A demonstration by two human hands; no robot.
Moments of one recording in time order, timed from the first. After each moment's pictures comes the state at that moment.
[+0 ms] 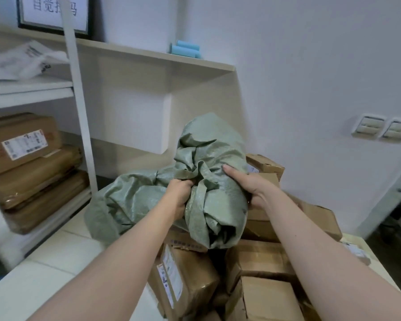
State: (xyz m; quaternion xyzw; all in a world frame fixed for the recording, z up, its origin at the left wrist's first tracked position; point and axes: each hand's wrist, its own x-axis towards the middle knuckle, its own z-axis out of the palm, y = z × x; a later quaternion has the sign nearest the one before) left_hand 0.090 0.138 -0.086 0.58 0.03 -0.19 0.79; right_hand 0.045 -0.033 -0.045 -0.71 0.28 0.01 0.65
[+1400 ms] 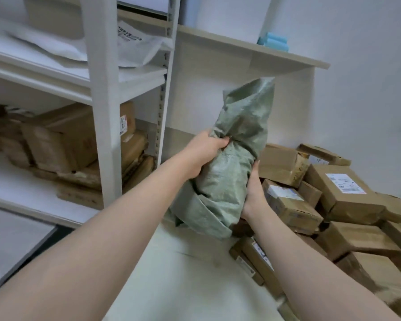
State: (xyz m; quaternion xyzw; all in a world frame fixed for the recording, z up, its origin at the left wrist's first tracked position) left_hand 0.174 0.460 -0.034 0.65 -0.20 -0.18 0.71; right_hand 0.116 0.324 -0.110 -0.41 0.16 -0.04 0.90
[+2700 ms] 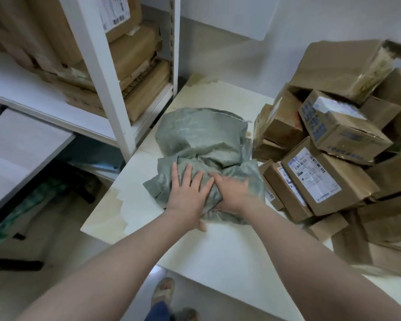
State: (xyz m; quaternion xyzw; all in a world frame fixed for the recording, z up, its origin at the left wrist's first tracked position) left_hand 0.056 0.482 -0.325 0.94 -0.30 -0.12 -0.11; right_hand 0.060 0.325 -0.341 -0.97 0.00 0.22 0.05
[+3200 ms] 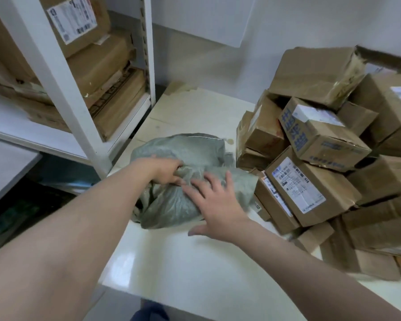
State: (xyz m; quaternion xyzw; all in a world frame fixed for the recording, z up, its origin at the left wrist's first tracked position) left_hand 0.205 0.470 -0.303 0.90 -0.31 -0.32 0.04; right_hand 0.044 0.323 -0.316 -0.99 -0.15 0.02 -0.07
